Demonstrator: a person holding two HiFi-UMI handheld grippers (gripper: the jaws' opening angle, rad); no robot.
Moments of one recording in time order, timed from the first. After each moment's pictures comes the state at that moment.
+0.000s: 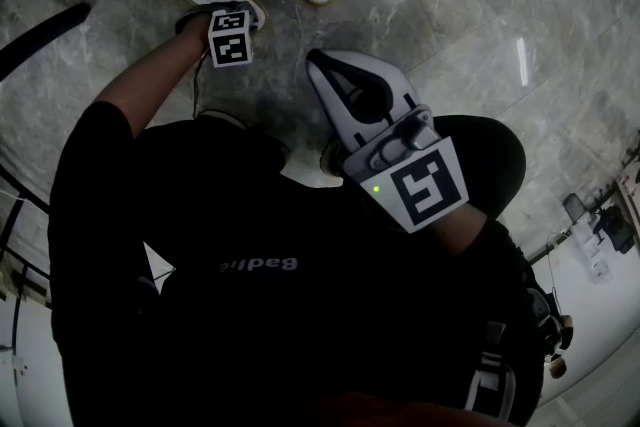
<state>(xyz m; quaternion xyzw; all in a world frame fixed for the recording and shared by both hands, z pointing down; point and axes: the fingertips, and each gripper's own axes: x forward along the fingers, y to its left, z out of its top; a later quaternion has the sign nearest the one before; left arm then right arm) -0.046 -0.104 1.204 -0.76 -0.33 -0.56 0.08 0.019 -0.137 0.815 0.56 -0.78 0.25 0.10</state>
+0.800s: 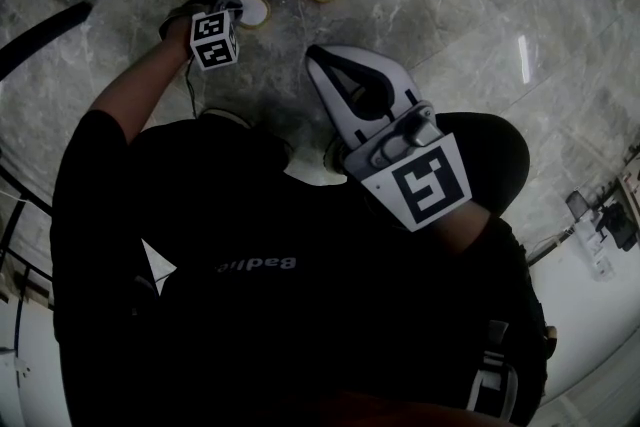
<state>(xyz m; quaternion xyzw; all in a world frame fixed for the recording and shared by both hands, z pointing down) -0.061 -0.155 1.211 -0.79 -0.23 -0.55 0.15 0.016 -0.140 0.815 0.56 -0.78 0.25 0.10</state>
